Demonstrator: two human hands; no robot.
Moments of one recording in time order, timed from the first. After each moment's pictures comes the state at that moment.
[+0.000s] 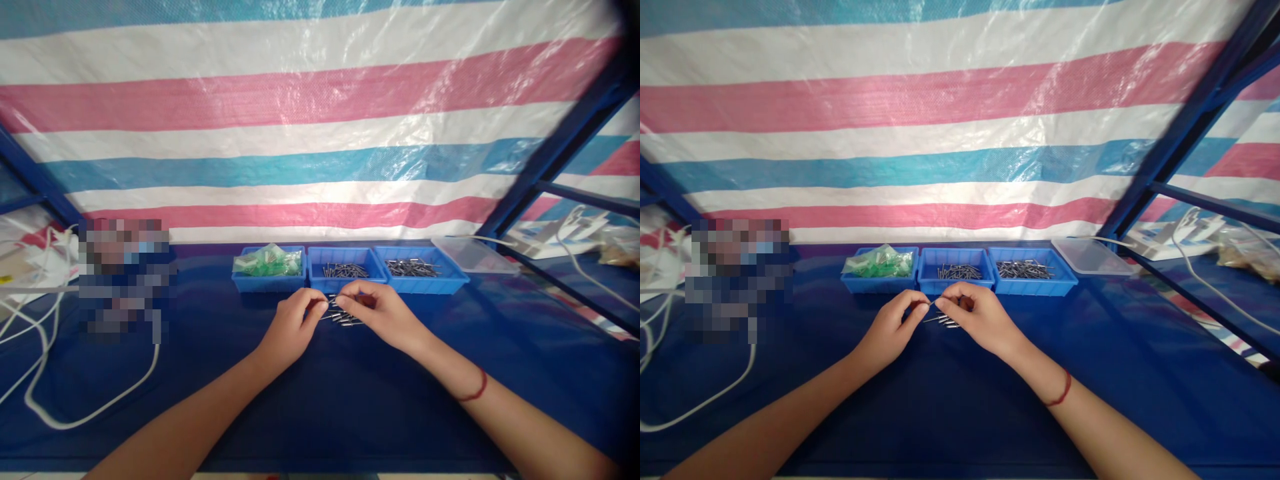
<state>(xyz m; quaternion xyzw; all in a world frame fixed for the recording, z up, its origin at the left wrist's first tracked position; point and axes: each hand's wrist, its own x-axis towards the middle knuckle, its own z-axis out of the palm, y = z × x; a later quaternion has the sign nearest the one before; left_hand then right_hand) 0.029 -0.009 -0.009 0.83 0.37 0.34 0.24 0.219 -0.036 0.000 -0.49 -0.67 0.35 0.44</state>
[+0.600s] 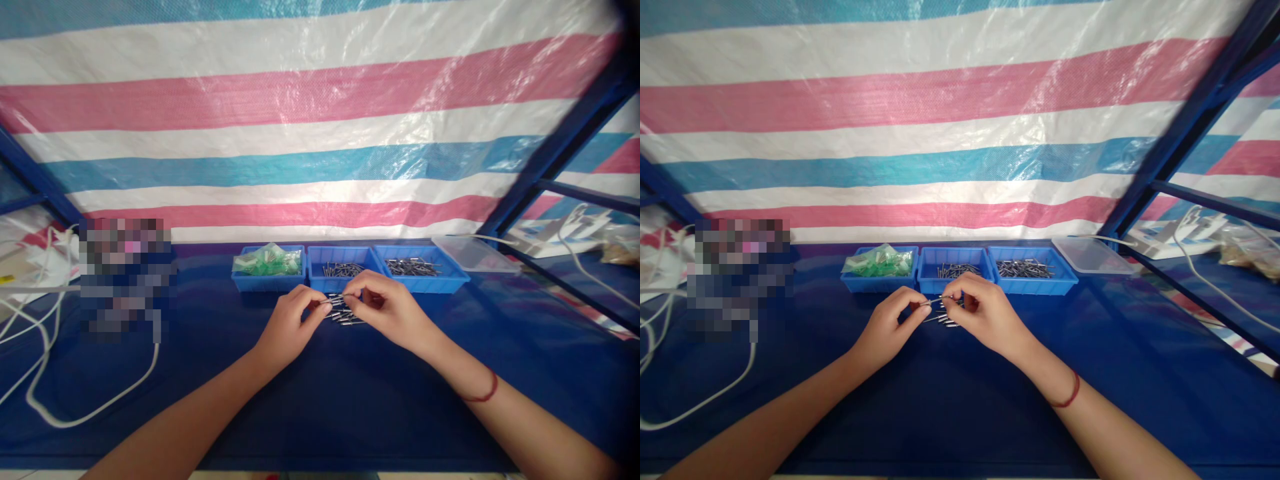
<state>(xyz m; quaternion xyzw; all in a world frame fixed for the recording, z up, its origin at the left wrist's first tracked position) 0.028 -0.011 -0.003 0.84 0.34 0.37 0.21 0.227 -0.043 0.015 -0.46 -0.74 0.21 0.44</state>
